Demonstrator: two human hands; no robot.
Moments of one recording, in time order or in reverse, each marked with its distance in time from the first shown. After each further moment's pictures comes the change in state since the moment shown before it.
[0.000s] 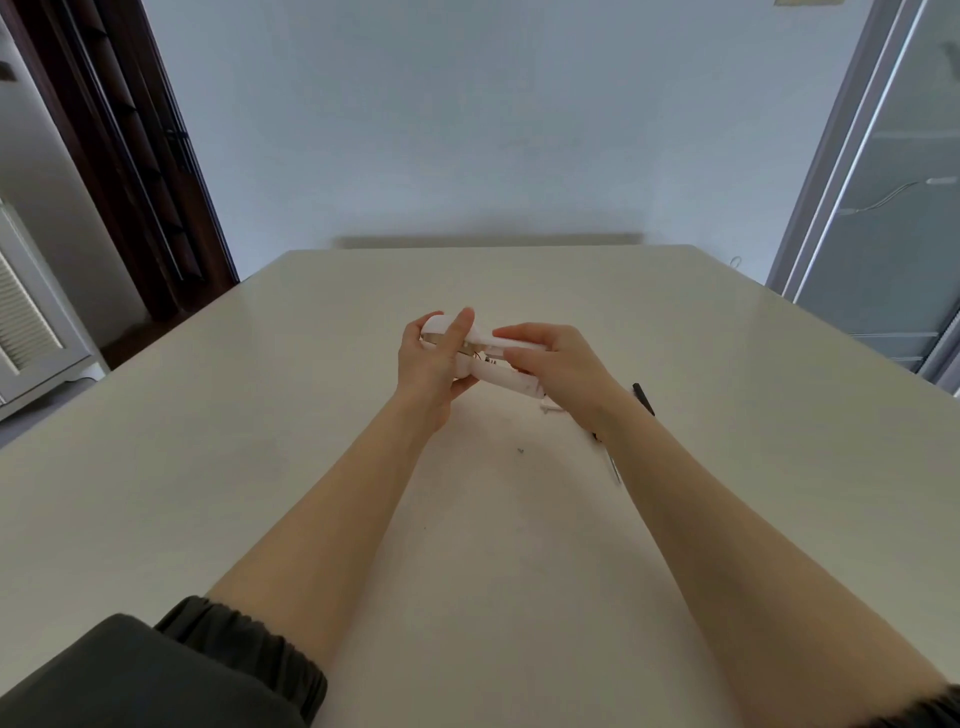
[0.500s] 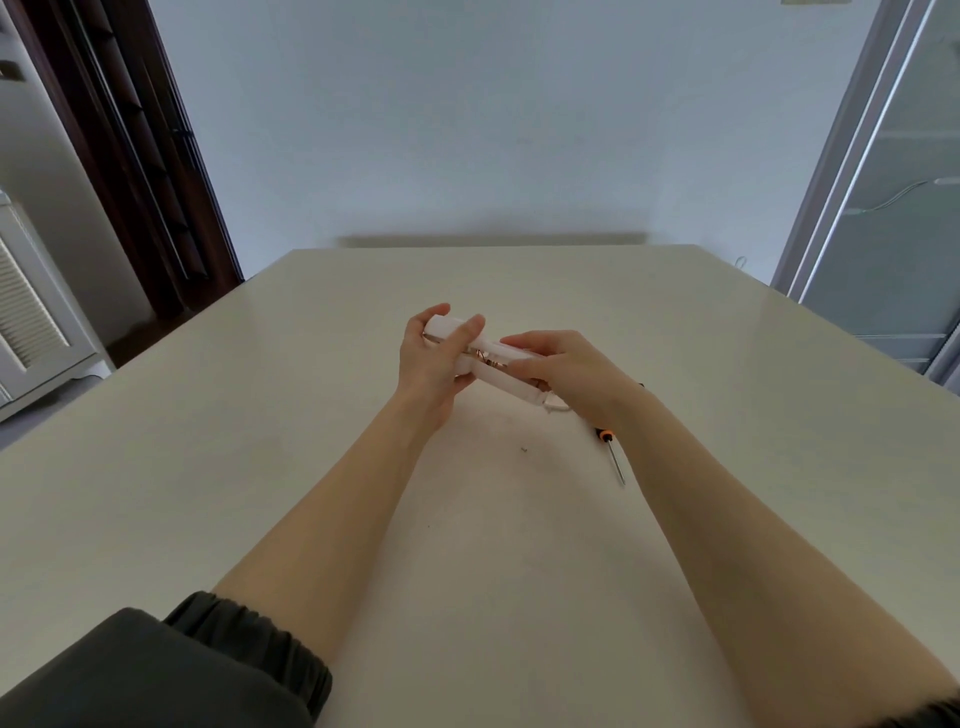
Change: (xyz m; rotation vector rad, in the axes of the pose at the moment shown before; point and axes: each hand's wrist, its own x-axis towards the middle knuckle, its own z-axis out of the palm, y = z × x) left_hand 0.002 -0.001 -0.004 -0.020 -0.058 0.044; right_hand 0.003 0.001 -0.007 -0.003 -0.147 0.088
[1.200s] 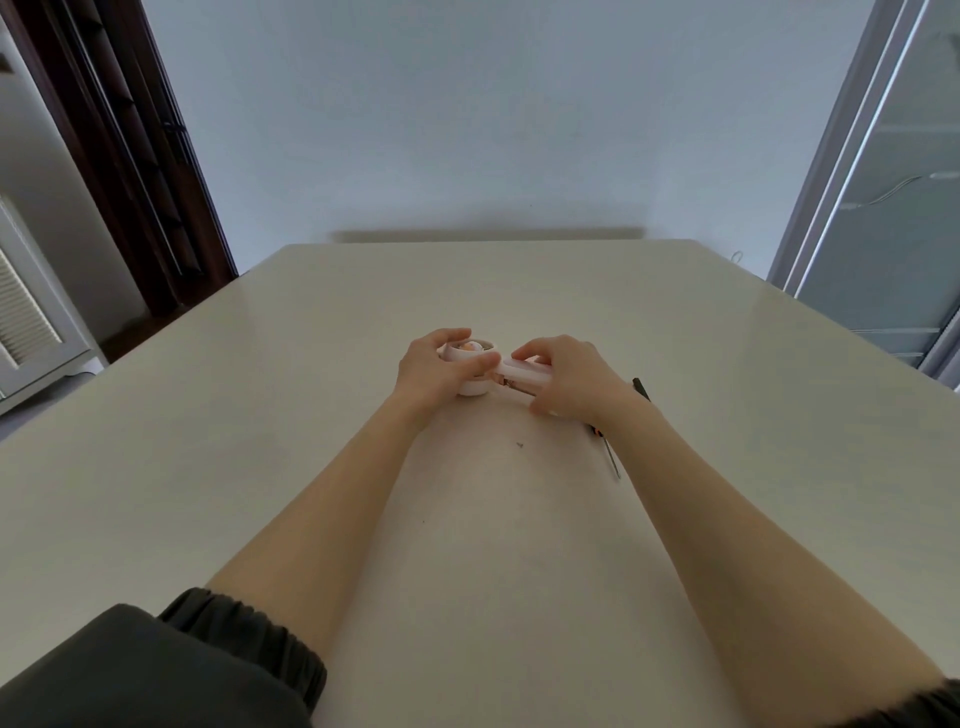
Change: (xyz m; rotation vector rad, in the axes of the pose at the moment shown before) left_hand 0.016 -0.019 -0.018 0.591 -0.083 0.049; right_hand -0.003 0.008 -0.003 -0.532 0.080 0.030
